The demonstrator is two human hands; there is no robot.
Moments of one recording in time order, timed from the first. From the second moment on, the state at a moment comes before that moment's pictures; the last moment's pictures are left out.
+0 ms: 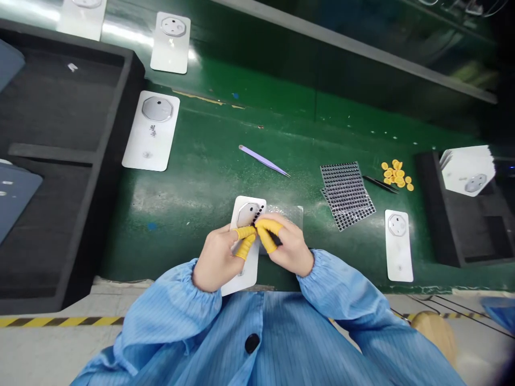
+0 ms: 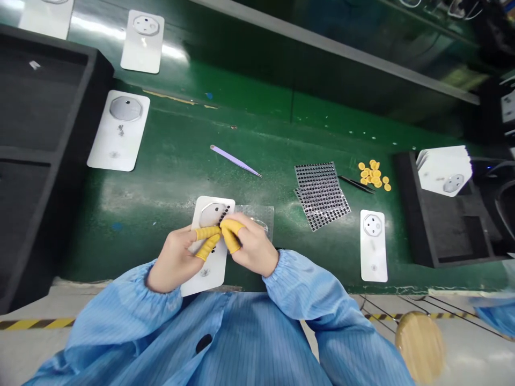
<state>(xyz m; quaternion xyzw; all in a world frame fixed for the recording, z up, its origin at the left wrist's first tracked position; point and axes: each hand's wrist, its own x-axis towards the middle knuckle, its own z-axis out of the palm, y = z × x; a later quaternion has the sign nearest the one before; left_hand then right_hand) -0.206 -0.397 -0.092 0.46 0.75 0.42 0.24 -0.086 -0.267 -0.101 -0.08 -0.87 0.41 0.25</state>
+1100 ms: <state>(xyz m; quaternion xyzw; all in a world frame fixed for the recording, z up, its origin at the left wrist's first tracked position) -0.187 -0.419 -0.050 0.30 0.69 0.61 0.25 -0.087 -0.275 -0.048 0.01 -0.94 0.22 0.27</state>
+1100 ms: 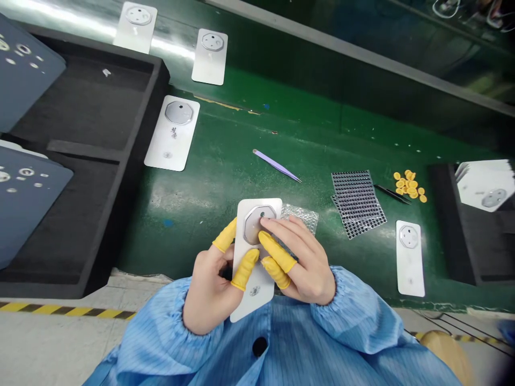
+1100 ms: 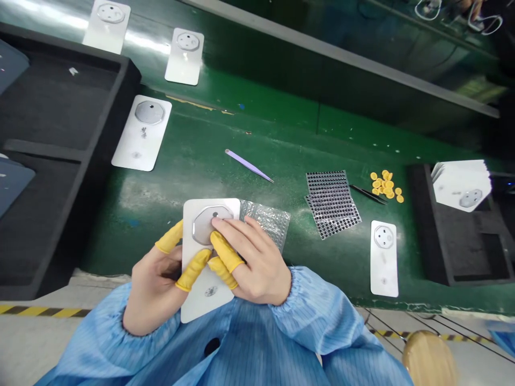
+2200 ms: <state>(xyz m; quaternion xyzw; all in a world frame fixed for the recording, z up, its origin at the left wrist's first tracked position) -0.194 -0.397 -0.042 0.09 0.64 0.68 0.35 -0.091 -0.300 -0.065 -0.24 -0.73 0.51 0.38</state>
